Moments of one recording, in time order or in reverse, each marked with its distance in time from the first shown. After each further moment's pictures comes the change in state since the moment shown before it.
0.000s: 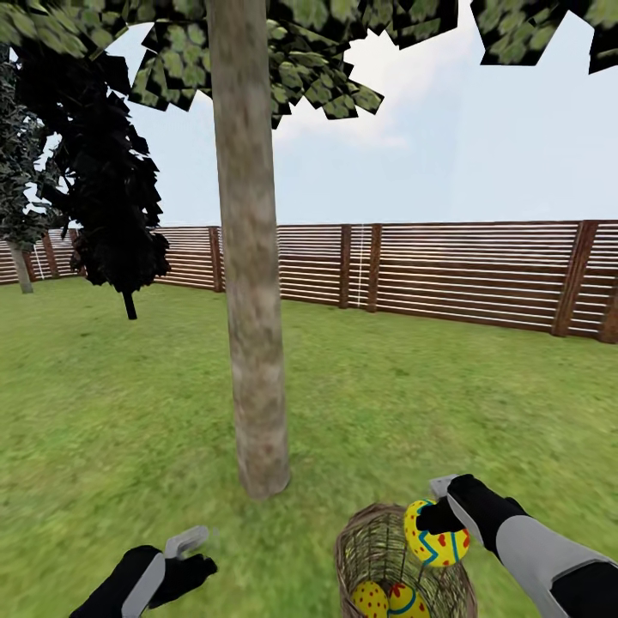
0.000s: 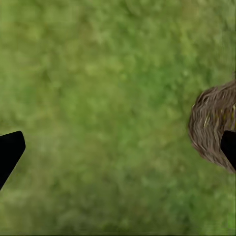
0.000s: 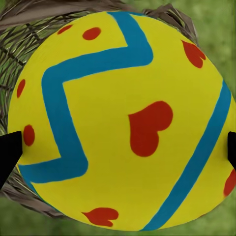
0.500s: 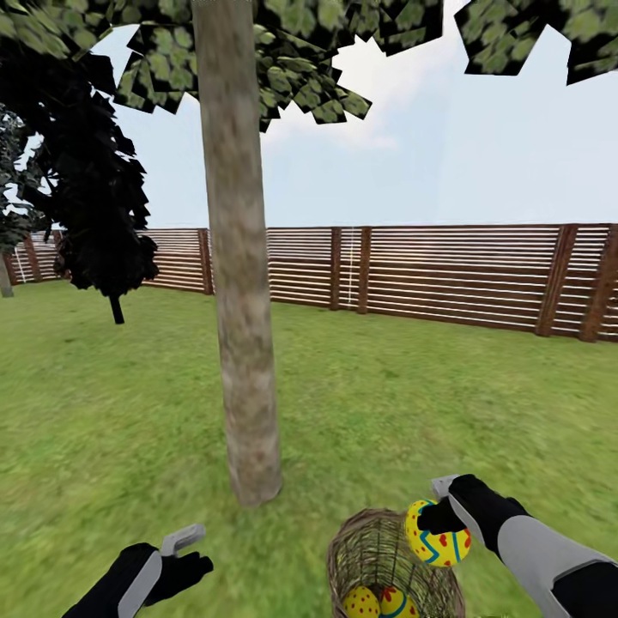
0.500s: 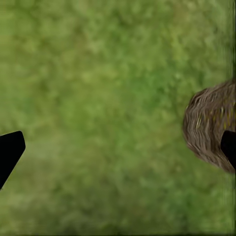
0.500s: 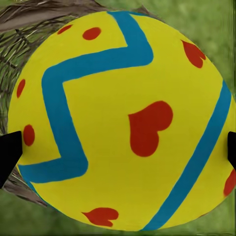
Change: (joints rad) left arm 0.000 0.014 -0.007 -0.013 0.001 0.006 0.004; right arm 0.000 -0.005 -0.003 0.000 -0.004 0.001 -0.001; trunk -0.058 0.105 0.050
